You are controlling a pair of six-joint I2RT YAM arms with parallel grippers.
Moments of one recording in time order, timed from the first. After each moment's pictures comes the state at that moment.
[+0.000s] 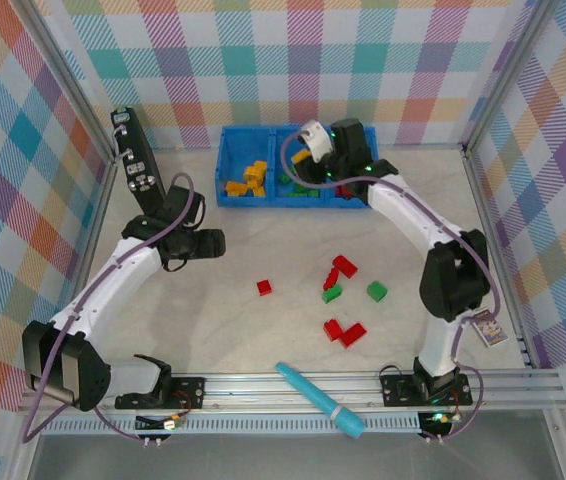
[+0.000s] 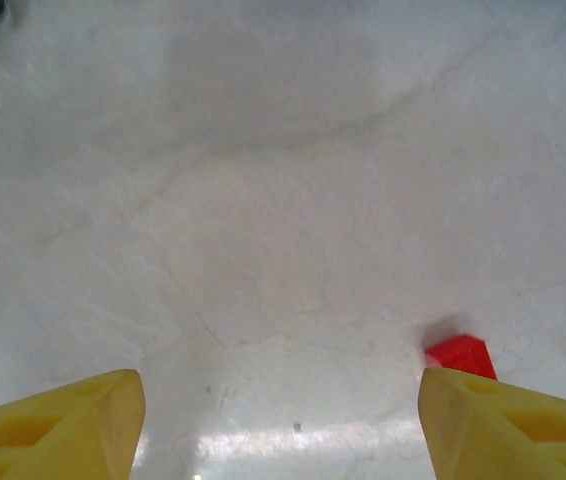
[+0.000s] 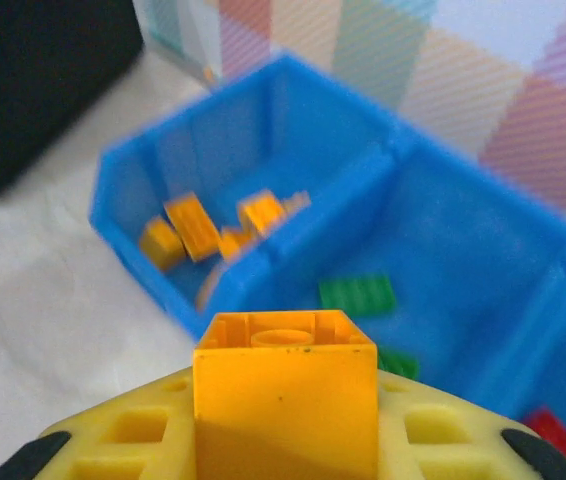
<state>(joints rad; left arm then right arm) -0.33 1.28 1.11 -0.89 -0.04 -0.38 0.48 1.89 1.71 -0.32 -0.24 -0.21</state>
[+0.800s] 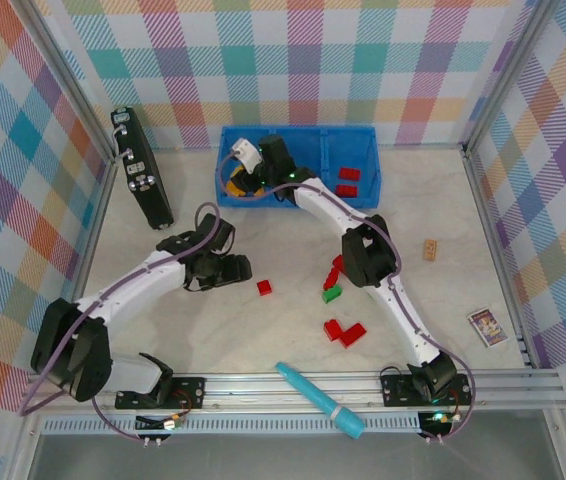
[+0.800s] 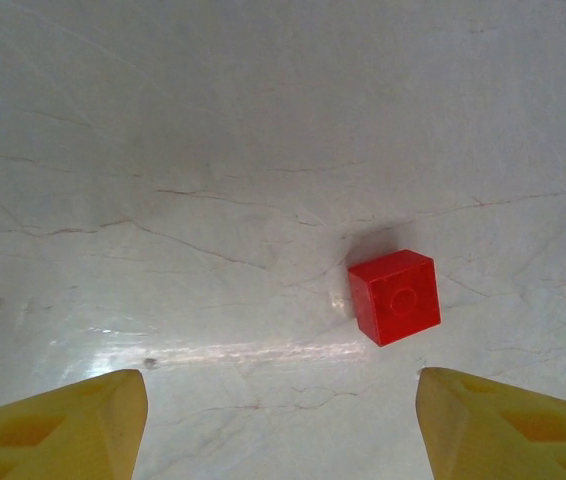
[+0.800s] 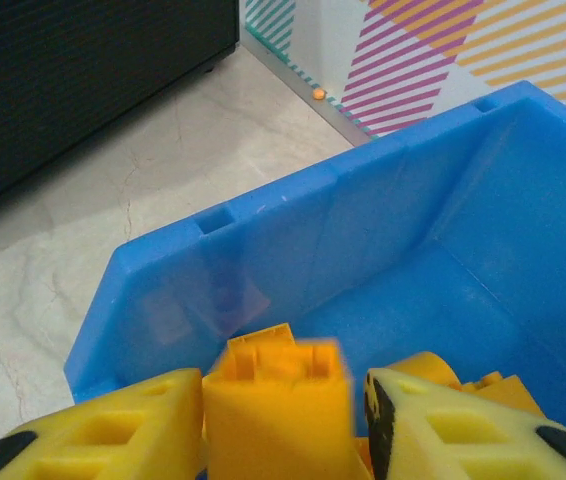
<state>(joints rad) -0.52 1.36 0.92 -0.73 0.07 -0.69 0.63 2.63 2.45 -0.30 -0.26 -0.28</state>
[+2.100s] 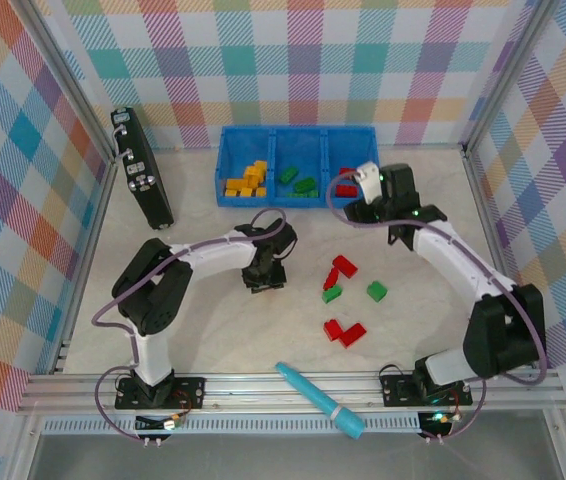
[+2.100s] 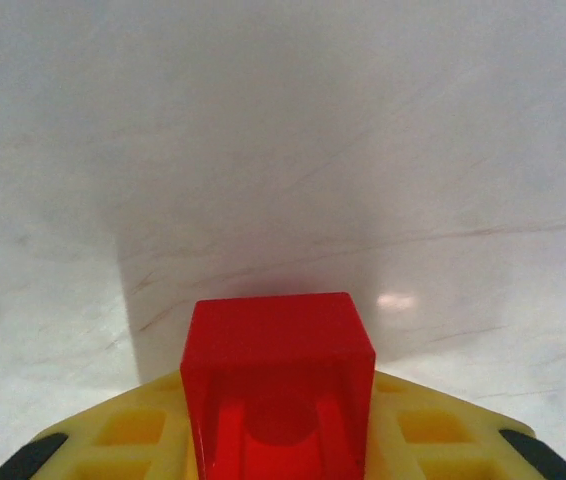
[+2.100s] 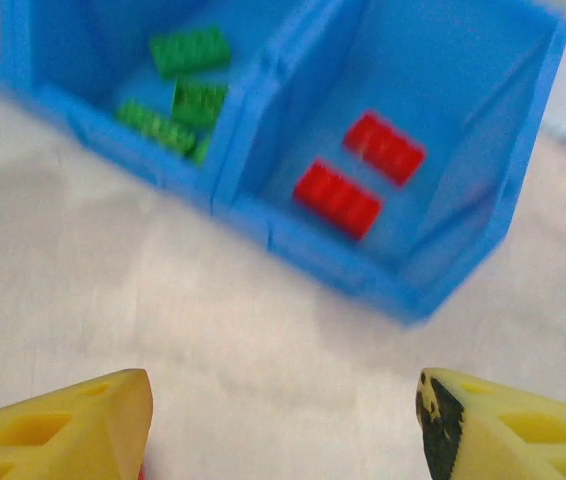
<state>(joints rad) -0.74 1.89 1.28 -0.81 0.01 -0.90 0.32 1.40 1.07 -0.38 -0.01 -0.22</state>
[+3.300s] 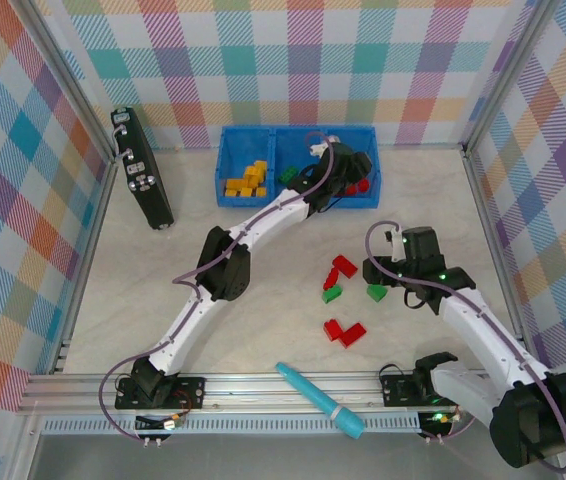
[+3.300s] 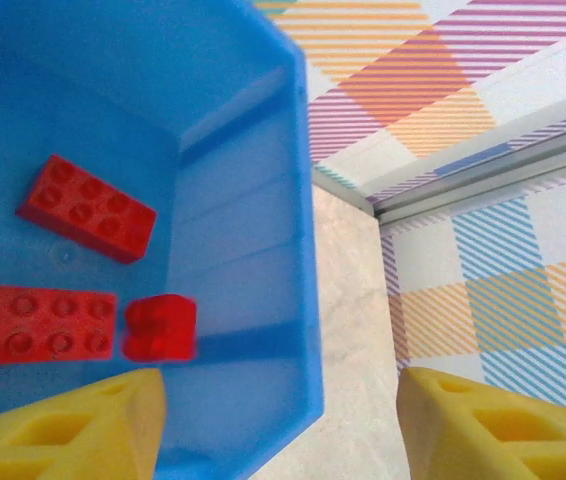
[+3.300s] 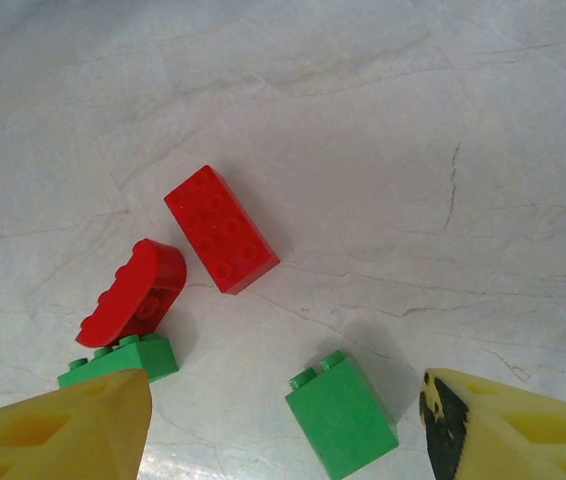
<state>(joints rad) -0.74 2.59 2.47 -0.29 -0.12 -1.03 0.29 0.98 0.67 -0.57 -0.13 0.21</state>
